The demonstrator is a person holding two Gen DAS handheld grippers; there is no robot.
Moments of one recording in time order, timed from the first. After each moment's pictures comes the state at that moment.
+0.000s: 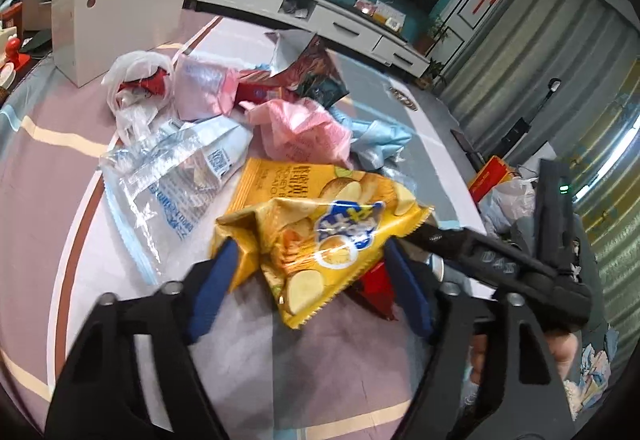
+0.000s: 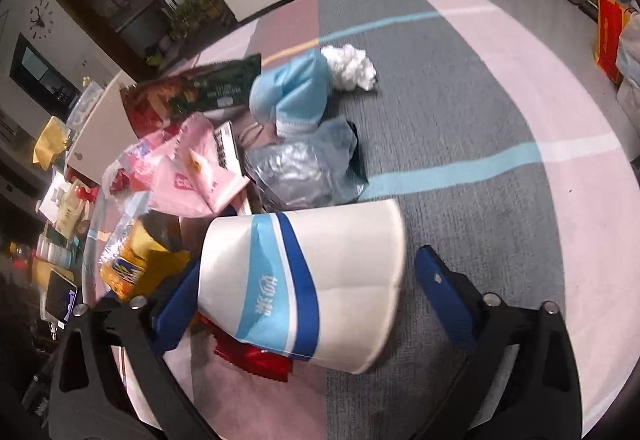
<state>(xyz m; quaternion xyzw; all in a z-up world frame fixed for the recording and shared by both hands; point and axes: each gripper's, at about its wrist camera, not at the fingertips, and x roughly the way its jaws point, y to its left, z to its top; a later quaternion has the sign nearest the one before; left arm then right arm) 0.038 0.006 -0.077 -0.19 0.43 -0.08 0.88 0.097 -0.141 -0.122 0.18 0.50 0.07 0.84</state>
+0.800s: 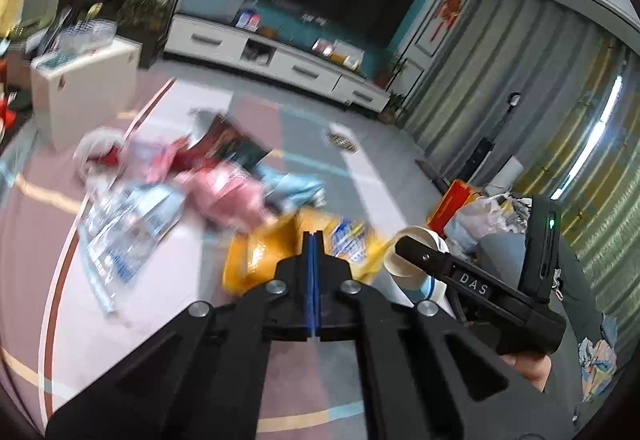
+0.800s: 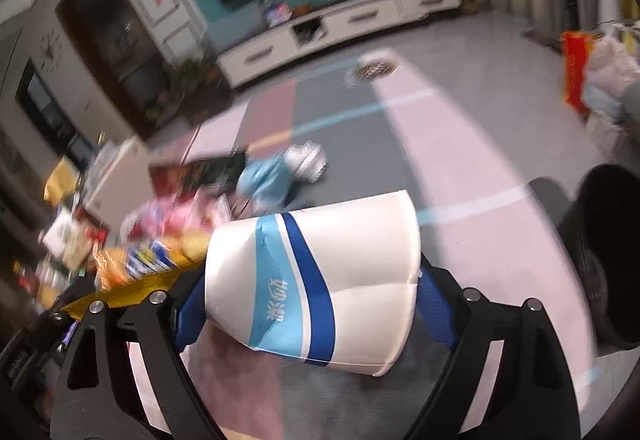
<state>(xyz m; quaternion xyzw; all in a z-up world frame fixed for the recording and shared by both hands) 0.012 -0.045 -0.004 -0.18 0.33 -0.12 0.92 0.040 -0.208 -0.044 0.17 0.38 0.02 0.91</state>
